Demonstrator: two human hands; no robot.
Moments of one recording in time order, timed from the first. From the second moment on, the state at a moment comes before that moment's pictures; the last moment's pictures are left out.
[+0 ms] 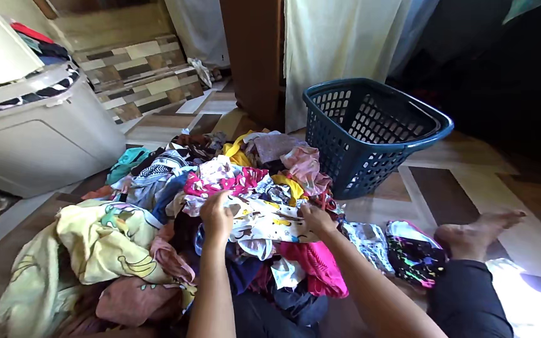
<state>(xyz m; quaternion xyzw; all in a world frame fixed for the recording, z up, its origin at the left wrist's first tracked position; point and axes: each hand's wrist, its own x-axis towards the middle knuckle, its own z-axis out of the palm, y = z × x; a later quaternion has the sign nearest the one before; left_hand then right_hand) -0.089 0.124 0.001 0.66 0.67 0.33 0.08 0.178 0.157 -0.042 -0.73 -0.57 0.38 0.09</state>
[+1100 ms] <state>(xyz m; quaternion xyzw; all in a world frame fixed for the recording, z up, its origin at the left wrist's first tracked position) 0.017 0.084 -0.036 0.15 0.50 0.72 0.46 0.081 0.121 0.020 -0.37 -0.65 0.52 0.40</state>
